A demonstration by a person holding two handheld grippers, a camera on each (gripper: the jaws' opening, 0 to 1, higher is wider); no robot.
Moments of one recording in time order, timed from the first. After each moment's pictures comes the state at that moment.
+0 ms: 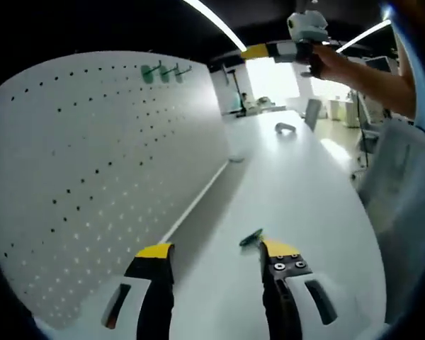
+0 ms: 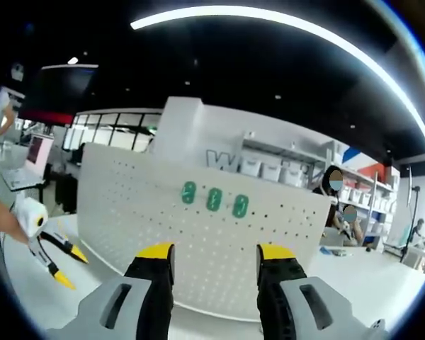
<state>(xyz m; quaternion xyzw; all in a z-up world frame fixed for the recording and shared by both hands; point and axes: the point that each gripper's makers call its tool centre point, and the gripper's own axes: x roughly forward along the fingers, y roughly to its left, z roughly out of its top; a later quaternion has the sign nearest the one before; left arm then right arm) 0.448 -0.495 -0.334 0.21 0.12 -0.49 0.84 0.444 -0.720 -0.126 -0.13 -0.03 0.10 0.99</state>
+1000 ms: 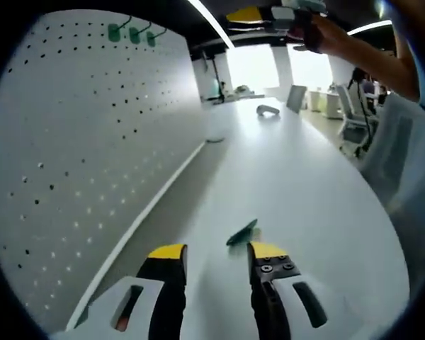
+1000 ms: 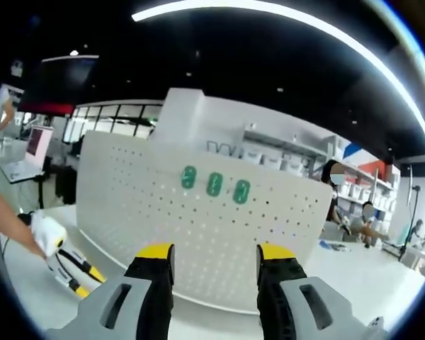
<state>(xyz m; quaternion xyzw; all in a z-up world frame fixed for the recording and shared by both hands) 0.461 -0.541 -0.395 0.22 0.16 -0.55 0.79 0.450 -0.725 -0.146 -0.14 0.00 0.10 0.99</state>
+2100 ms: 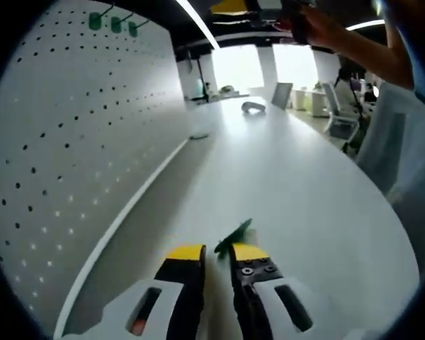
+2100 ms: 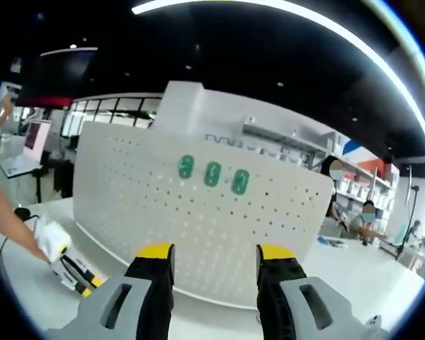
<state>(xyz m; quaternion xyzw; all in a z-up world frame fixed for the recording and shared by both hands) 0.455 -0.562 -0.415 0.23 0.16 -0.59 0.76 0.454 -0.731 -0.157 -0.14 0.01 0.09 0.99</state>
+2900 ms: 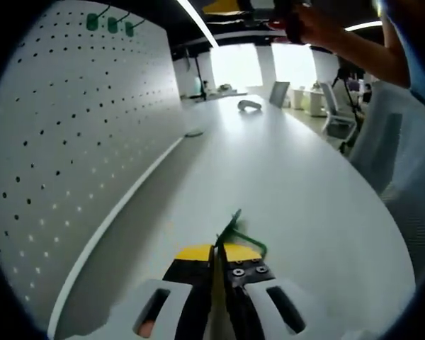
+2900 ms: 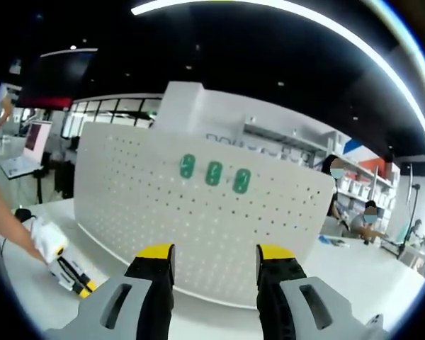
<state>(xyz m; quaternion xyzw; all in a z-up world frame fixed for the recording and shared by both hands) 0.442 -0.555 -0.418 0.22 0.16 -0.59 0.76 0.453 -0.728 -0.159 -0.14 0.02 0.10 0.99</state>
